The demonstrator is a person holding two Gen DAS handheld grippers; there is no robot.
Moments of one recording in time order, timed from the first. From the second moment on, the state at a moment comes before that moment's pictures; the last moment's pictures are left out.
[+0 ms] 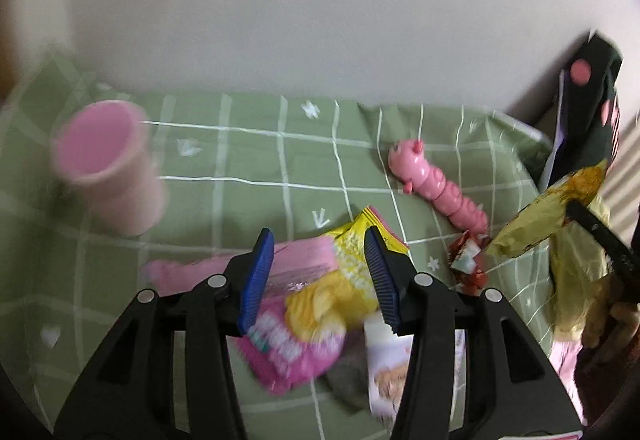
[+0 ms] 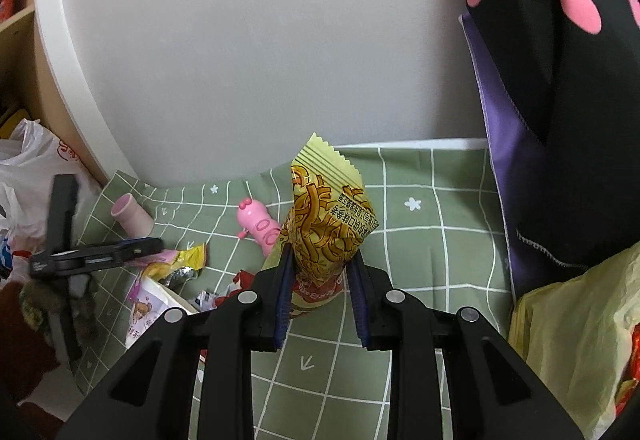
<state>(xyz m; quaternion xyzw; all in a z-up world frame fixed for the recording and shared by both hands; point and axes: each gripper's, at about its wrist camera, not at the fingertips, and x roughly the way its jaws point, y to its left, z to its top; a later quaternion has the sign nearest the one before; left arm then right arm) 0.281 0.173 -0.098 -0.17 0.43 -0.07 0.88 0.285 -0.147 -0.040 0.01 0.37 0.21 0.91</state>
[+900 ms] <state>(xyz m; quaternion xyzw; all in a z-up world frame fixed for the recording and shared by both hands) 0.219 0.144 -0.100 -0.15 0.43 -0.13 0.88 0.256 -0.184 -0.021 0.00 0.35 0.20 0.92</state>
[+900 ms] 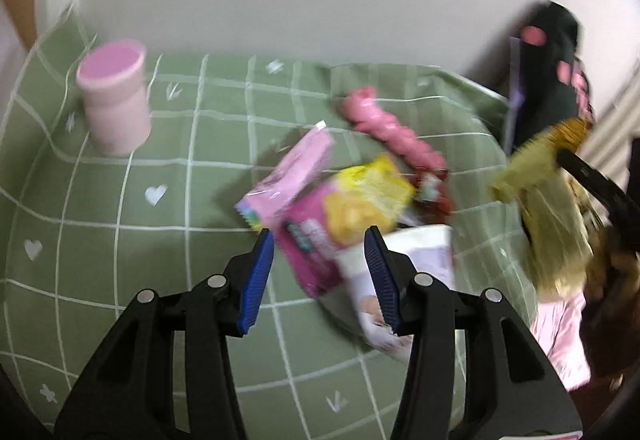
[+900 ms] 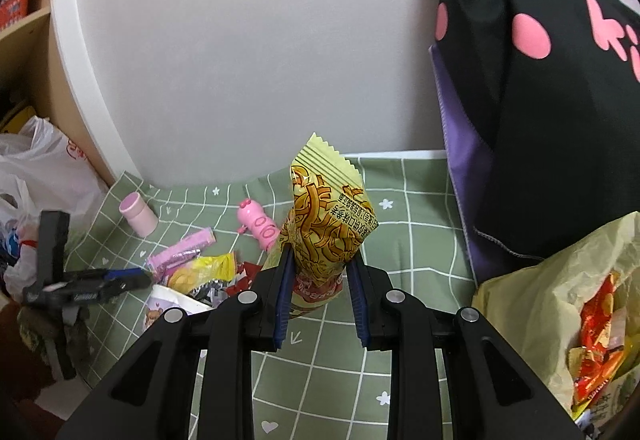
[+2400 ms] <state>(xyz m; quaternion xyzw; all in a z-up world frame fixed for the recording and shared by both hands) 0.246 -0.109 0.087 0.00 0.27 -0.41 0.87 0.124 -0.320 0.105 -0.02 0.21 -0.07 0.98</state>
